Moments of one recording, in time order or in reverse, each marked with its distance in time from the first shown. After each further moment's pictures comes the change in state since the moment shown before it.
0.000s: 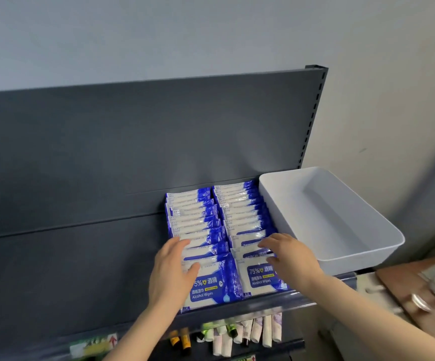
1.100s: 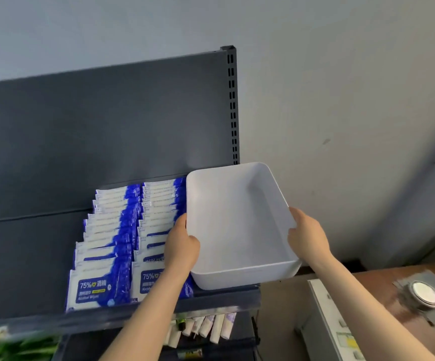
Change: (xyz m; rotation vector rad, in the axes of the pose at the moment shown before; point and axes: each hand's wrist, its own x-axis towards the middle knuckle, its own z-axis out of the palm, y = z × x) left_hand 0.035 0.230 0.164 -0.246 0.016 -0.288; right_hand -0.009 0.262 -0.060 0.478 0.096 0.421
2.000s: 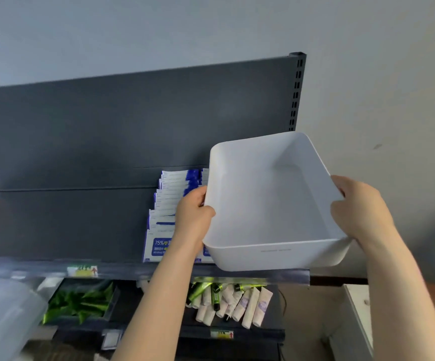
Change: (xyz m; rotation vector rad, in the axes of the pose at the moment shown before) left_hand -0.070 0.007 -0.132 -0.455 0.018 0.018; right_hand -0.091 -0.106 -0.043 -0.083 0.155 -0.161
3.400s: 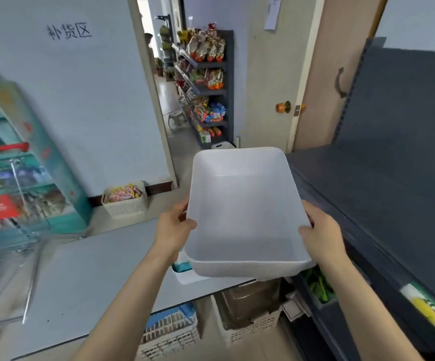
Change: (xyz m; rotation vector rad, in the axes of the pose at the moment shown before) left_hand -0.295 -0.181 -0.575 -0.061 1.156 -0.228; right_hand -0.333 -0.480 0.369 0.469 -0.919 -0.898
